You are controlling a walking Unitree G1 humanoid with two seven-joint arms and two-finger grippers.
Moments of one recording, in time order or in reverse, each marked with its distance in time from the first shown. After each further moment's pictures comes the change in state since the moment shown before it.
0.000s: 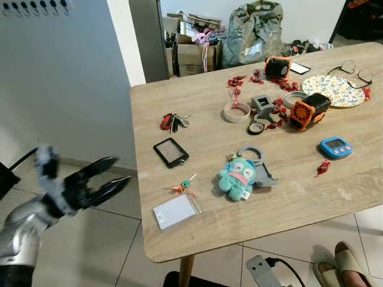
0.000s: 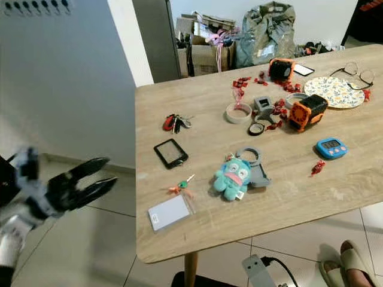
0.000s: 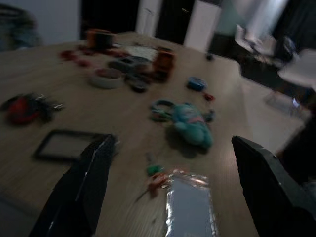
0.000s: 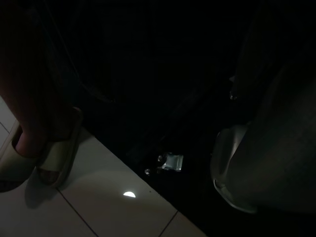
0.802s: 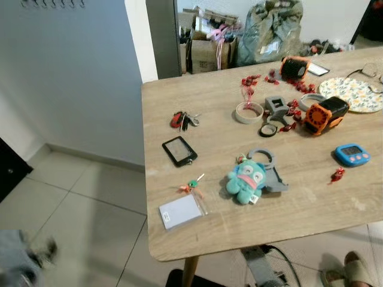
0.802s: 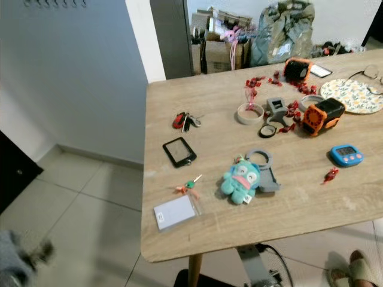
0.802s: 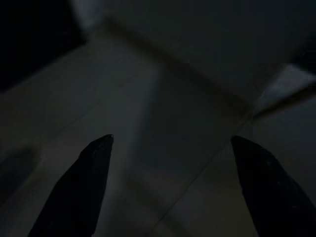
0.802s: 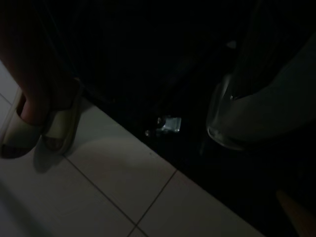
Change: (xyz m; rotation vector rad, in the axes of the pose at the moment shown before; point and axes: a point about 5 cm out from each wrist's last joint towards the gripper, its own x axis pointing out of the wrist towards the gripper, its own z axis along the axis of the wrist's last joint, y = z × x) left arm -0.156 0.010 -0.129 -0.257 0.217 1.411; right arm -0.001 -0.006 0.015 0.068 -0.050 -0.059
